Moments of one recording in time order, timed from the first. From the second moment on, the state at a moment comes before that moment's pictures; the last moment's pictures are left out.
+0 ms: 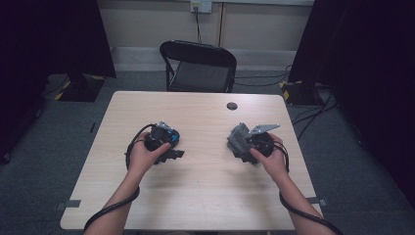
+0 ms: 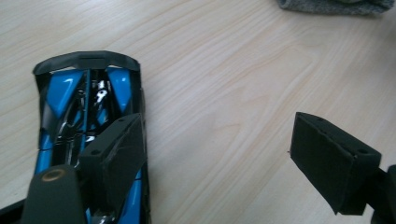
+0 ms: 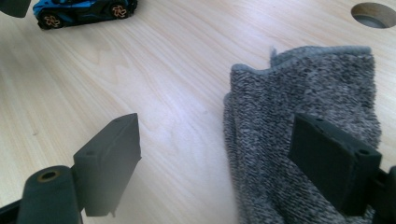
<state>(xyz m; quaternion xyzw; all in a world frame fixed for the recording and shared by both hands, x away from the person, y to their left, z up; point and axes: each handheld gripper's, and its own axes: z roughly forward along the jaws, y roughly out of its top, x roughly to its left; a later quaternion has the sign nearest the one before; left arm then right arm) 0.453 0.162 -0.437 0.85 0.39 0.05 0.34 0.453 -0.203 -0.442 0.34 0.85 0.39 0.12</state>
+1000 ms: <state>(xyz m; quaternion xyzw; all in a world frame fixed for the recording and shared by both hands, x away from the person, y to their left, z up) 0.427 0.157 -0.447 0.86 0.37 0.04 0.34 0.431 -0.173 -0.448 0.30 0.86 0.39 0.08</state>
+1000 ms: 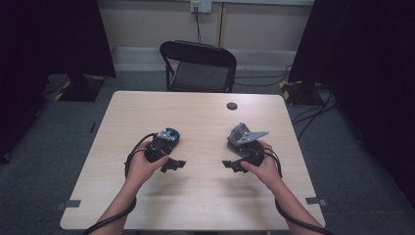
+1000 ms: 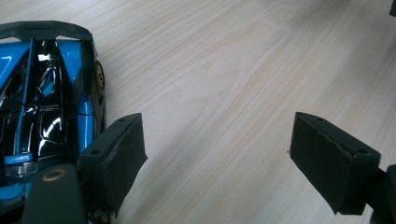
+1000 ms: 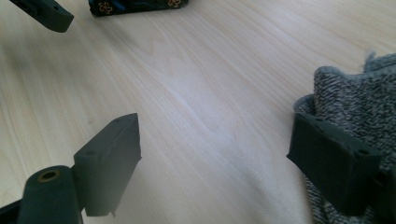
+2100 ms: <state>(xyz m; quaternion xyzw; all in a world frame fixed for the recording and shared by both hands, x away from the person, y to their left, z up) 0.394 0.149 -0.456 0.87 0.33 0.02 0.36 0.409 -0.156 -0.459 0.26 0.88 0.39 0.05</state>
